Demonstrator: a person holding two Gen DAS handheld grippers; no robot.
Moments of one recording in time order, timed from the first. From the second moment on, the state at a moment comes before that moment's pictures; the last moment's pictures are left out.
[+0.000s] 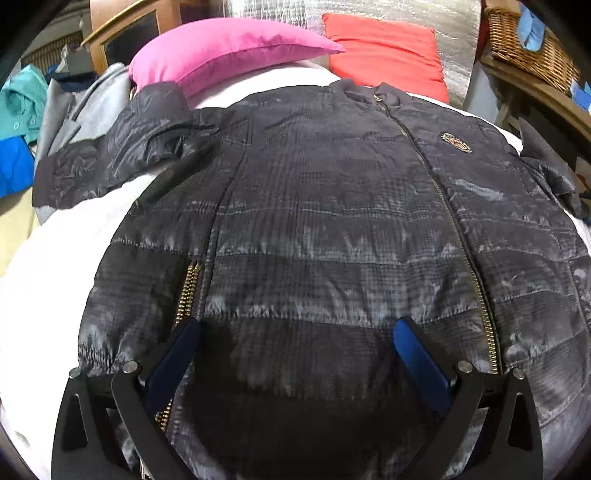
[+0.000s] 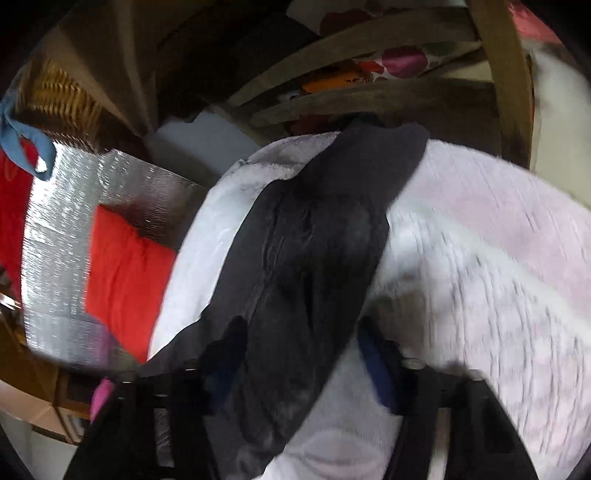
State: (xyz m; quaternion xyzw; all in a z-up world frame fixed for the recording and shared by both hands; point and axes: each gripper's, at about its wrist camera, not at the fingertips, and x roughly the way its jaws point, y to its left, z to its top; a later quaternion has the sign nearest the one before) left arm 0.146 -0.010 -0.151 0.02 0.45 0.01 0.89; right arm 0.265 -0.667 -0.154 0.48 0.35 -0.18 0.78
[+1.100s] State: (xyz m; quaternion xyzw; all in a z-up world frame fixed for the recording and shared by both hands) left arm 0.138 0.009 -0.140 -0.07 0.44 -0.03 0.90; right arm 0.308 -0.221 -0.107 0.10 0.45 0.15 0.87
